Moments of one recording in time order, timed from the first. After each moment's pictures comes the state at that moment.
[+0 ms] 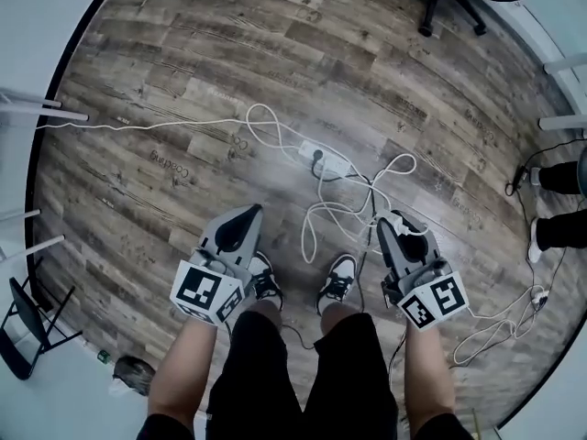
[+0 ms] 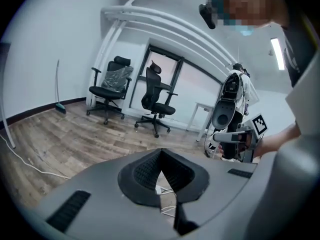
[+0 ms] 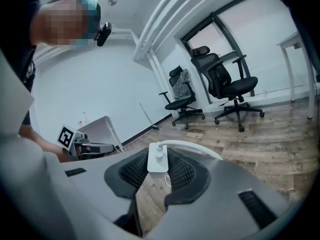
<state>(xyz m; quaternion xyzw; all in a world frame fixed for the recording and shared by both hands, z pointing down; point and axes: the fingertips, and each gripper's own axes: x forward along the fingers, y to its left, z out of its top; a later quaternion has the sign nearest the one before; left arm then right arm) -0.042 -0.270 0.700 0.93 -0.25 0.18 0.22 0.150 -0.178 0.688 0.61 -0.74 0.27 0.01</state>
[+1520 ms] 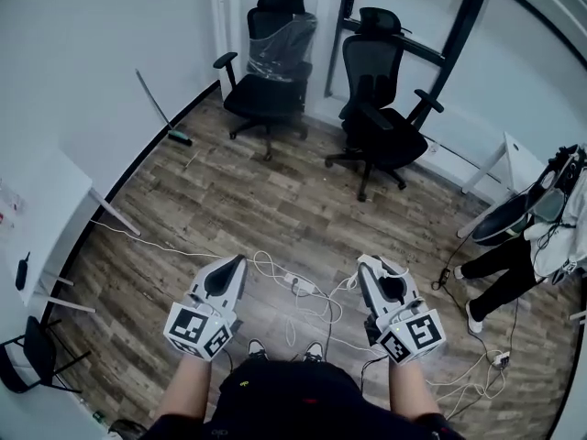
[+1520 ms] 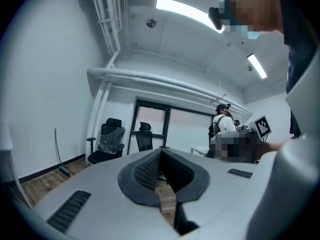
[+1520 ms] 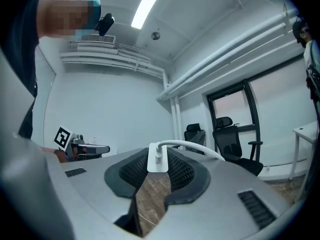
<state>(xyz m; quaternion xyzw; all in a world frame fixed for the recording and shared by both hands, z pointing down) -0.103 -0.210 0.060 0.96 -0.28 0.01 0.08 0.105 -0.113 0.031 0.64 -0.77 0.04 -0.02</state>
